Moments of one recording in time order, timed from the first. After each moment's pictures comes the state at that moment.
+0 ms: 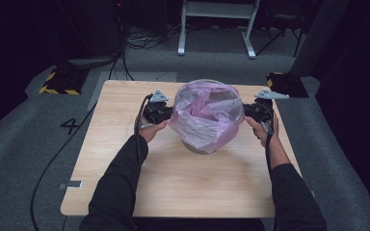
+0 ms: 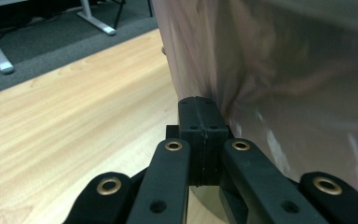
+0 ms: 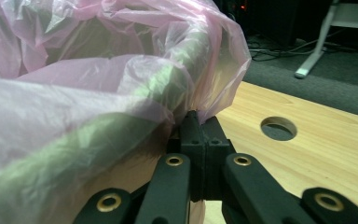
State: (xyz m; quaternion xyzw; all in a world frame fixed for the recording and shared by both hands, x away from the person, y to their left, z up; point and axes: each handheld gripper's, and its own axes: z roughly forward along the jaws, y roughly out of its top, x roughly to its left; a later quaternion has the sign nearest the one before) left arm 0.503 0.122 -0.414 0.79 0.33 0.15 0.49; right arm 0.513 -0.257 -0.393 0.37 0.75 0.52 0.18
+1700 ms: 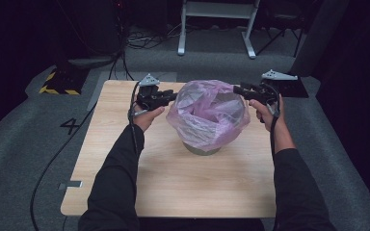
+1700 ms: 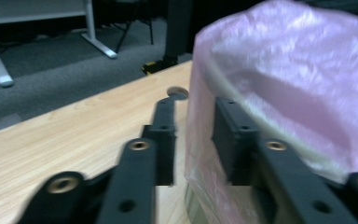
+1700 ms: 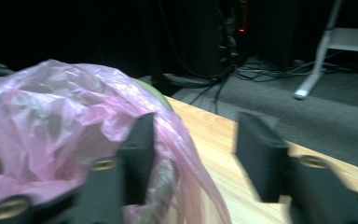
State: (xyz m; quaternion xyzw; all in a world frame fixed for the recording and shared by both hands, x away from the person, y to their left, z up) left arm 0.519 0.138 -0.370 0.76 0.35 0.14 0.54; right arm 0.541 -0.262 -0.343 0.36 0.73 0.55 0.18
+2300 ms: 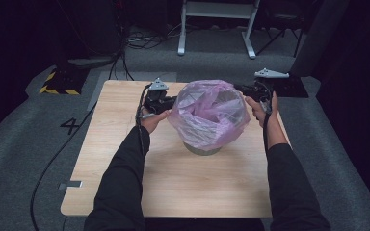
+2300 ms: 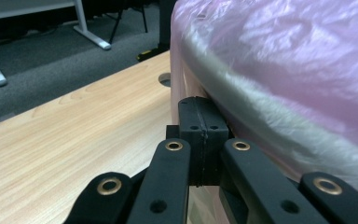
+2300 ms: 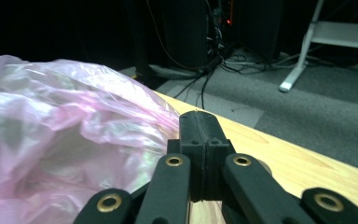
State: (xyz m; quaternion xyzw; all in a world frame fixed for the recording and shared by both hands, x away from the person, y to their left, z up) left arm 0.521 0.118 -0.383 0.78 0.33 0.14 0.51; right arm 0.558 -0.250 -0.352 0.38 0.74 0.52 0.21
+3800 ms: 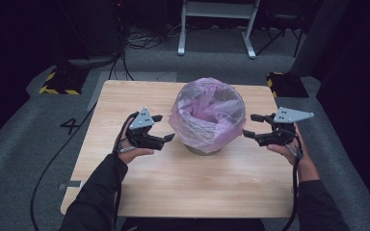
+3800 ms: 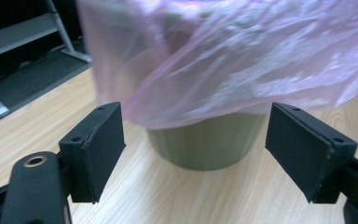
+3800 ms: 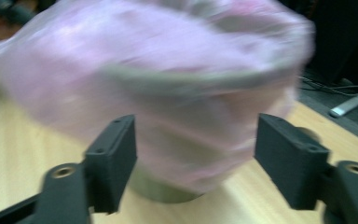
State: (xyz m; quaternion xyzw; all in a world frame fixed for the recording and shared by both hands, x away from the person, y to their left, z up) left arm 0.412 0.147 -0.389 0.81 0.23 0.19 0.50; right arm 0.428 -0.291 -0.368 0.21 0.81 0.52 0.18
